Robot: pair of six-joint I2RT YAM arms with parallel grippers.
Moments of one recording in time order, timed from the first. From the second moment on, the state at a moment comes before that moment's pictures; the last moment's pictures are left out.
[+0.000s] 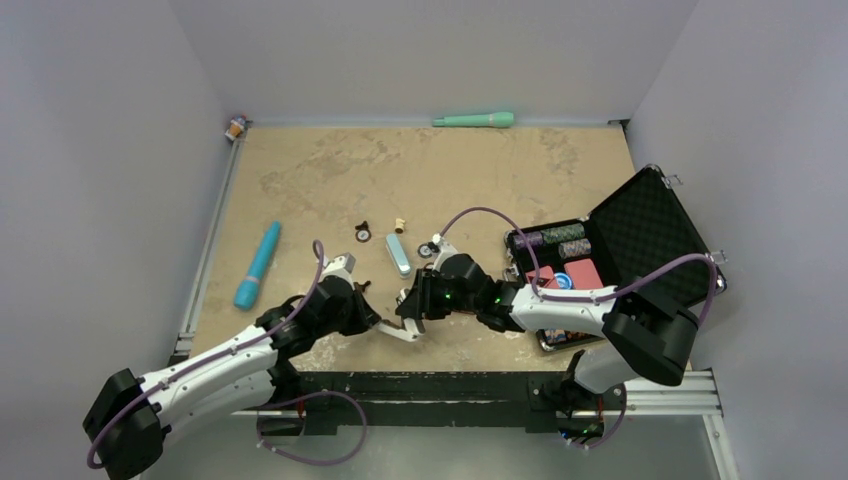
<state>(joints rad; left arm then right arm) -0.81 0.79 0.33 -0.30 -0.07 -0.95 1.02 1.45 0.64 0.25 -0.12 0.93</state>
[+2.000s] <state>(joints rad) -0.81 0.34 0.61 -0.74 0.07 -0.75 0.87 0.77 0.65 0.13 -0.10 0.90</state>
